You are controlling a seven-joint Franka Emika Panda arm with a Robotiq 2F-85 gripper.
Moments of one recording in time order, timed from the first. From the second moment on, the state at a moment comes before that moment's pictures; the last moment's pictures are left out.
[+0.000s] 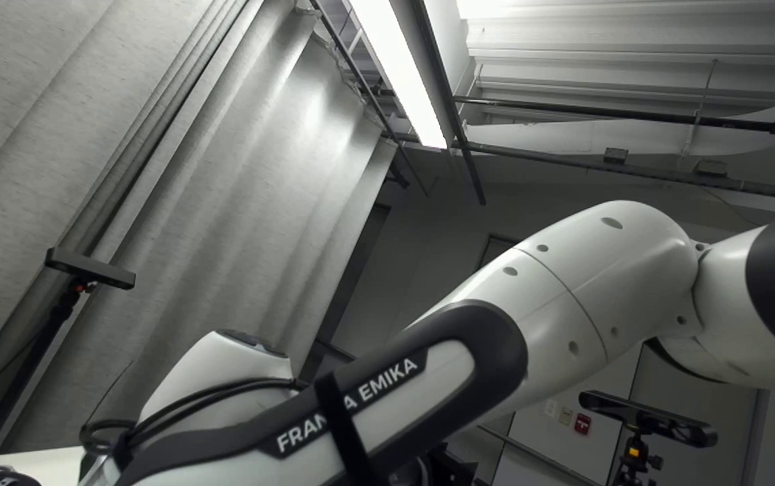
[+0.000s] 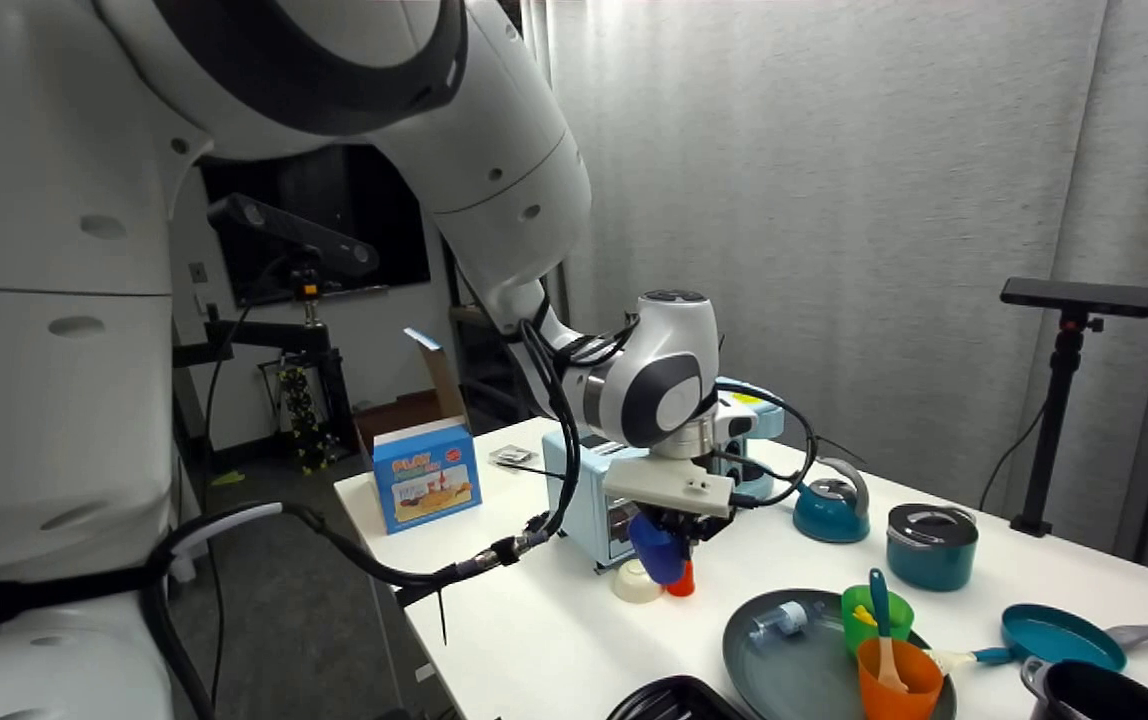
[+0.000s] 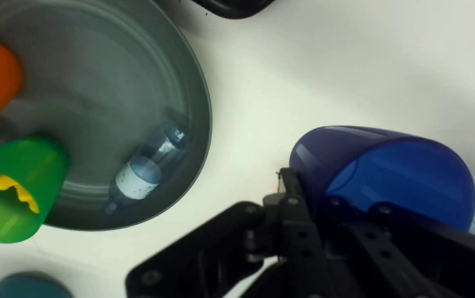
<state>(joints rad) 0.07 0.23 0.18 -2.29 0.04 2.67 -0.29</state>
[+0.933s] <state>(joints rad) -0.04 0.22 0.12 -2.18 0.17 2.67 -0.29</state>
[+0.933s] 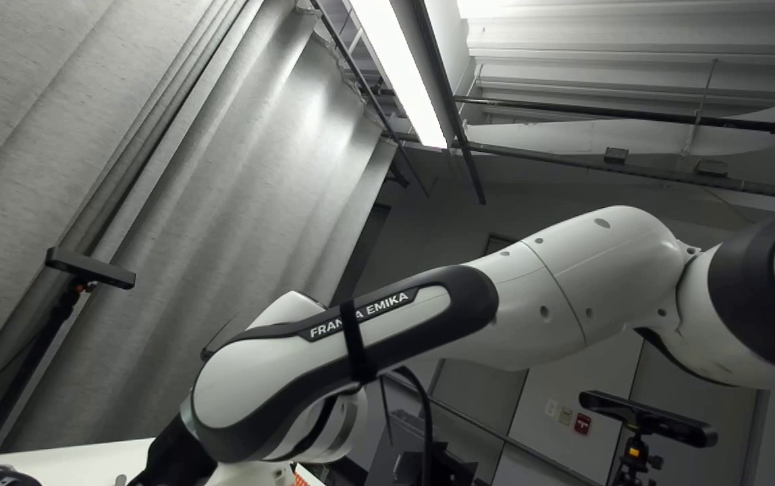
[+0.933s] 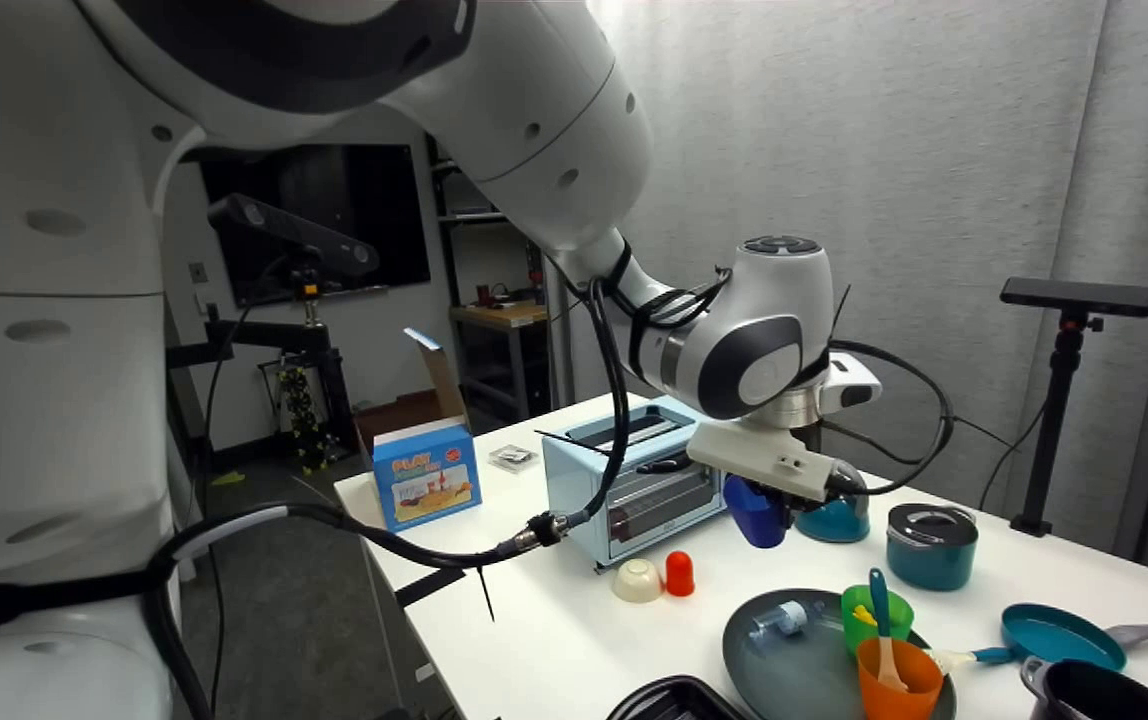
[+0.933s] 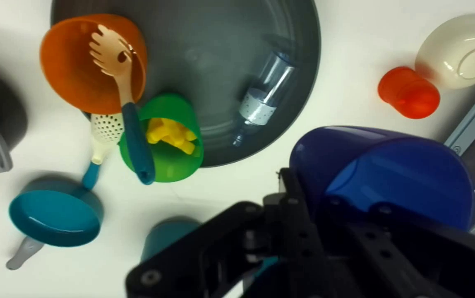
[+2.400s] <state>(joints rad) -0.06 0.30 0.03 -2.21 0.05 2.60 -0.22</state>
